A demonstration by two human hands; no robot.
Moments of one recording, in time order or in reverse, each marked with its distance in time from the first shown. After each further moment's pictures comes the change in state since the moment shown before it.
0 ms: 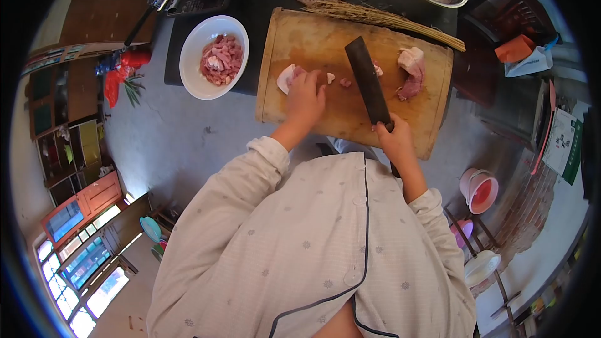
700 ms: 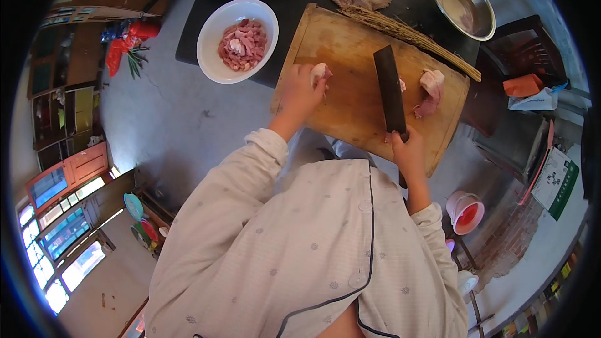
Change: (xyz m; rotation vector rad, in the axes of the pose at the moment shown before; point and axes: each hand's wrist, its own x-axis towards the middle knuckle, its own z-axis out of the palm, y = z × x) left_hand 0.005 -0.046 -0.033 -0.027 0.131 -0.128; right_hand 0.004 -0.017 0.005 -0.051 0.001 -0.025
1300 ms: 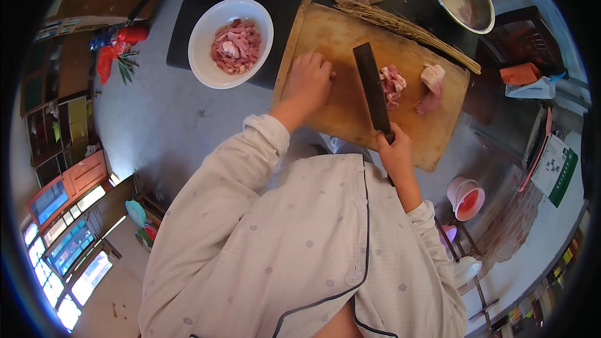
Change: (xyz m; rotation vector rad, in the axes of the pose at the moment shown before) left_hand 0.030 0.005 0.009 0.218 -0.085 0.397; right_hand -0.013 -0.017 0.031 -0.001 0.015 -0.035
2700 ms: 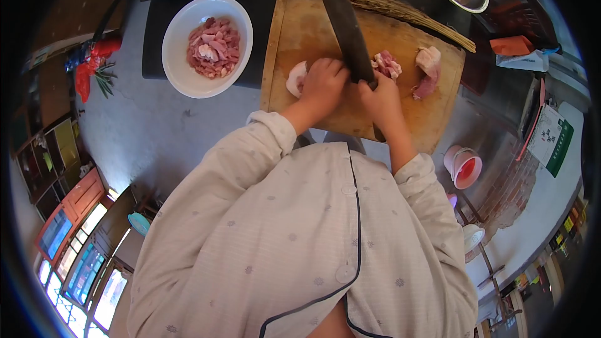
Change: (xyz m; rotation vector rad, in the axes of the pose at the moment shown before) left_hand -0.003 0.019 0.041 -0.319 0.056 0.166; right_hand 0.074 -0.053 0.028 -0.036 0.049 0.003
